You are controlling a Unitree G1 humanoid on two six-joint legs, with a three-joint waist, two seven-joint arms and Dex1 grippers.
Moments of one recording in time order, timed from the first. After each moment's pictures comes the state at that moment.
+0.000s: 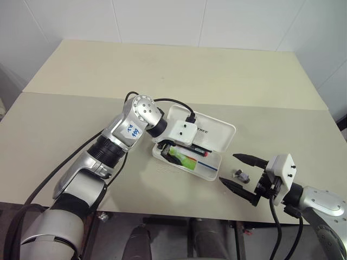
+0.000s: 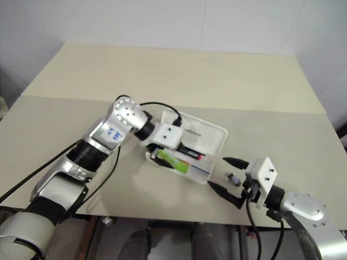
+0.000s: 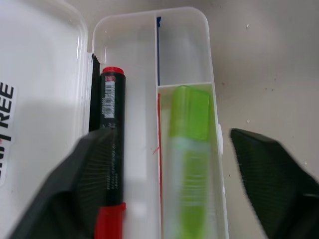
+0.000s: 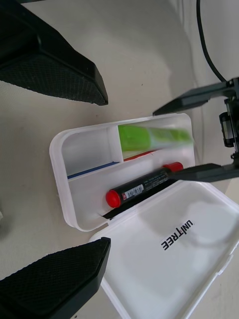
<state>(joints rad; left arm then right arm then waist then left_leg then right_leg) -1.05 0.45 -0.53 0.27 0.13 0.21 -1.43 0.21 -0.69 -0.20 -0.57 0.54 0.31 0.79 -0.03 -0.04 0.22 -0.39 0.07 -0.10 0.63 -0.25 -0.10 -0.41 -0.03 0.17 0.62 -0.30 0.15</state>
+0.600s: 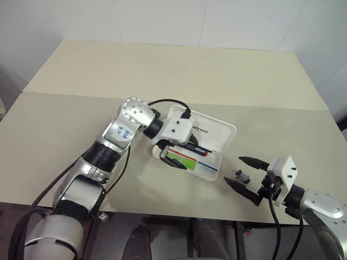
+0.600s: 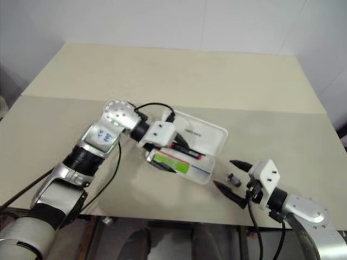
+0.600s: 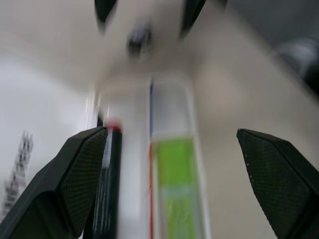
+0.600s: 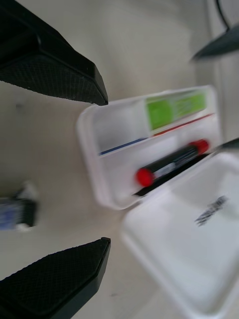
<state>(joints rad) -0.92 0.44 -0.36 0.20 -0.14 0.10 -1.50 0.26 -0.67 -0.22 -0.47 0.49 0.28 0.78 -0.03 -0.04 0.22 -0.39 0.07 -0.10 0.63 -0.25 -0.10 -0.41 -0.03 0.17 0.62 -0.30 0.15</state>
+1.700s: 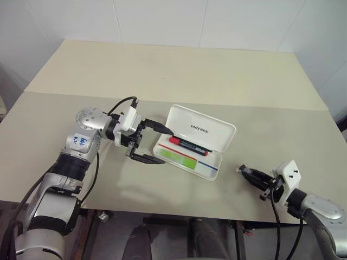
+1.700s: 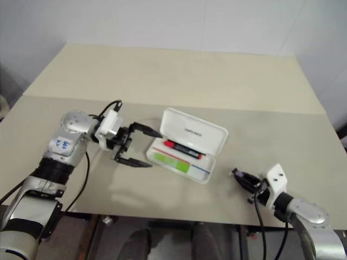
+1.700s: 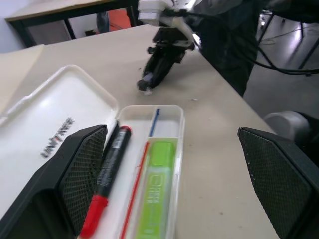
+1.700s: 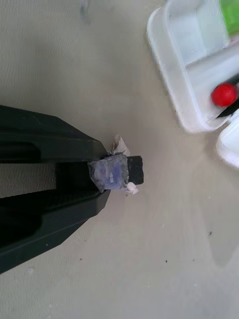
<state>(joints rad) -0.81 0.63 -0.24 0.40 -0.50 -0.07 -1.50 0.20 -0.64 -0.24 -0.34 0.47 0.31 0.77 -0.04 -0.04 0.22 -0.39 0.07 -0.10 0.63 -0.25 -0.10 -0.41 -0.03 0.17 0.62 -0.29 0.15</state>
